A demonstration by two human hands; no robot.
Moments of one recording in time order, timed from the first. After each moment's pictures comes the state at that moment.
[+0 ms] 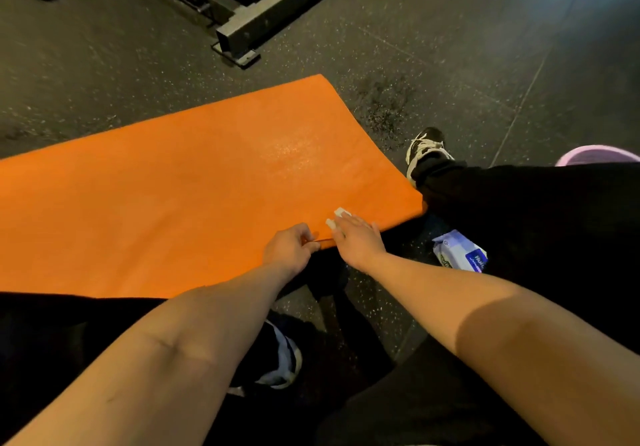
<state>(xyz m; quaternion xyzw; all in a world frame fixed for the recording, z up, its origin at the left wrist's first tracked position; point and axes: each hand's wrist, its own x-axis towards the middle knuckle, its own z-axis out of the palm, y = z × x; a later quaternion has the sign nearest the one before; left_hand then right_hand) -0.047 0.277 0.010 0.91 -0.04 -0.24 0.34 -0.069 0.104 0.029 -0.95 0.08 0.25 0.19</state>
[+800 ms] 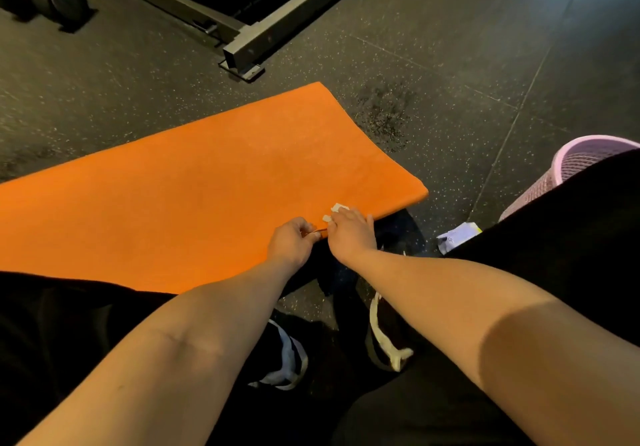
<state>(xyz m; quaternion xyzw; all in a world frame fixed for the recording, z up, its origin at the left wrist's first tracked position) -0.050 0.276 0.027 0.88 0.03 -0.20 0.43 -0.066 0.133 0.045 -0.96 0.12 0.18 0.20</state>
